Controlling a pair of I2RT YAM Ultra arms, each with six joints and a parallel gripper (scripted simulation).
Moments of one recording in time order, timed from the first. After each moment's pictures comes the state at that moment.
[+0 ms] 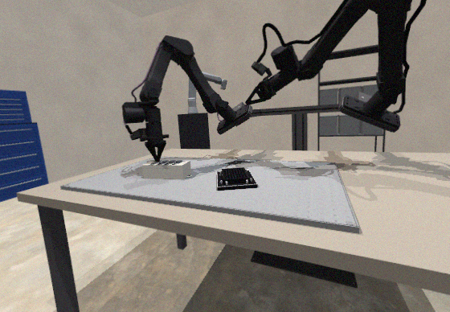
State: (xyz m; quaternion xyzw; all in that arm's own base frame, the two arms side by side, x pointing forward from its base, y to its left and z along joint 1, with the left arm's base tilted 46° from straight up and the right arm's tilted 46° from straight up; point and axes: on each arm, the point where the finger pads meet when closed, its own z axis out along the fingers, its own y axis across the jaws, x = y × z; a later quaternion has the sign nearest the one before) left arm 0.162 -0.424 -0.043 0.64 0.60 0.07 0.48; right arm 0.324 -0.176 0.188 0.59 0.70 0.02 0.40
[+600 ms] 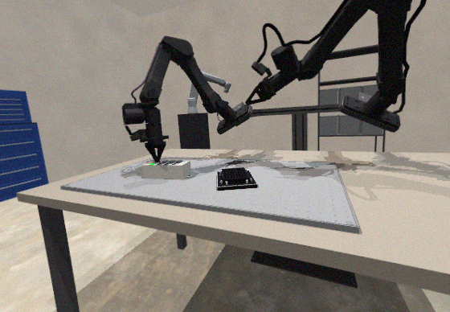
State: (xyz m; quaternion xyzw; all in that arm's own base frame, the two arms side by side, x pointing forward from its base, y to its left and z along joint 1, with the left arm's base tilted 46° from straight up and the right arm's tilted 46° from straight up) left arm 0.162 -0.424 -0.043 0.64 0.60 0.07 0.48; right arm 0.327 -0.178 0.186 0.59 0.70 0.02 0.40
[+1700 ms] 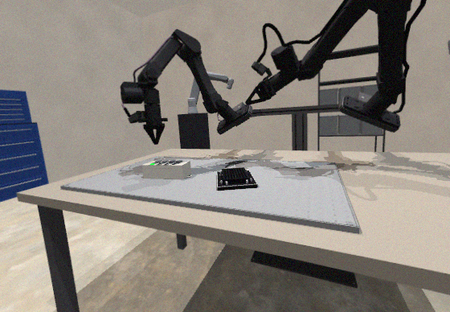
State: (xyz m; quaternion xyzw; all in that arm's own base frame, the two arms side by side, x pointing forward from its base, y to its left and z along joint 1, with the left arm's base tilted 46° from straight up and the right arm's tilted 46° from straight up) left arm 0.162 -0.424 -0.043 0.64 0.60 0.07 0.48; right arm 0.286 -0.144 0.234 0.59 0.70 0.02 0.40
